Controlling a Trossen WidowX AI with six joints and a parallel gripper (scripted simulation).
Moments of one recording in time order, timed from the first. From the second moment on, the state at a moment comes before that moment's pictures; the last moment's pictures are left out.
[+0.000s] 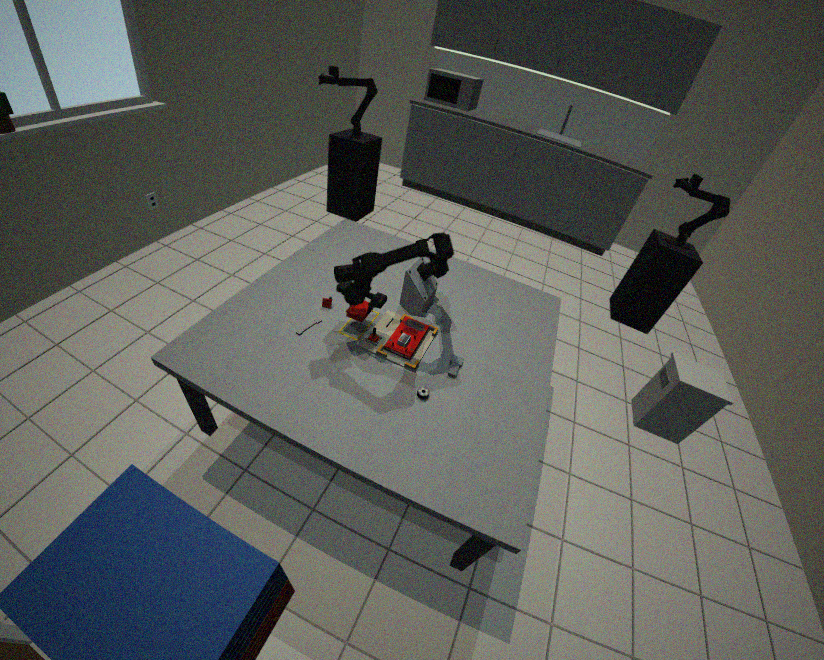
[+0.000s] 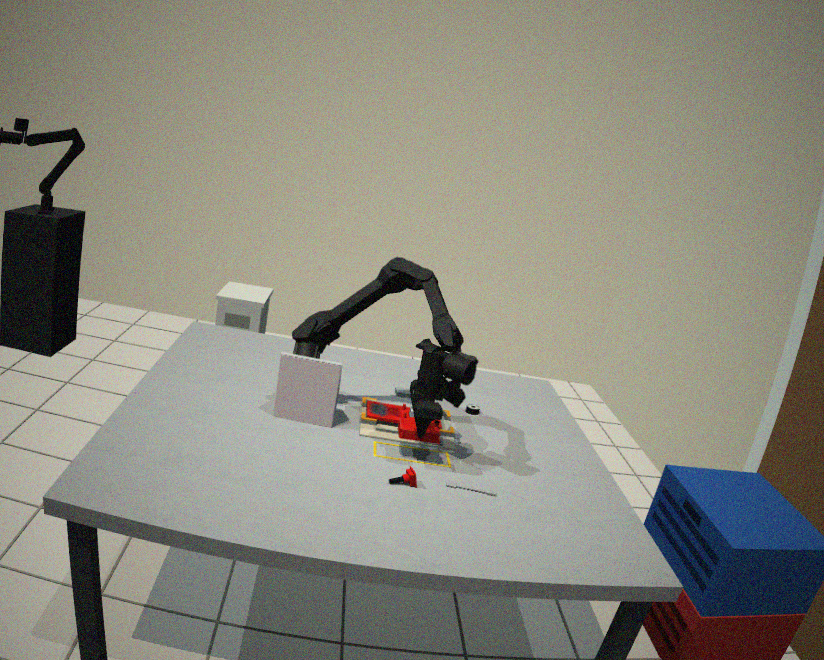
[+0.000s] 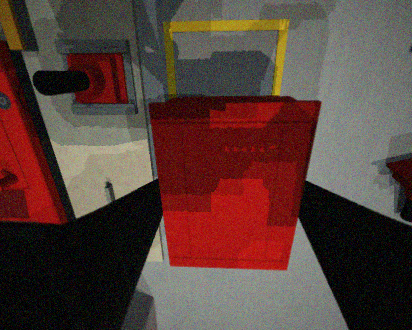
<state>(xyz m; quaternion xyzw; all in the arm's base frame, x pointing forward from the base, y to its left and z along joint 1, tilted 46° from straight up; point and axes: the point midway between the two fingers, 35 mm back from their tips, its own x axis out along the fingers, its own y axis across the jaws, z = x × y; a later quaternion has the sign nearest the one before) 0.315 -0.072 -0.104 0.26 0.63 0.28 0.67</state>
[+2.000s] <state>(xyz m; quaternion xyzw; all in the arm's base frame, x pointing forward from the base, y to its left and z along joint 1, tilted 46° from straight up) 0.313 -0.045 -0.127 0.26 0.63 0.28 0.67</state>
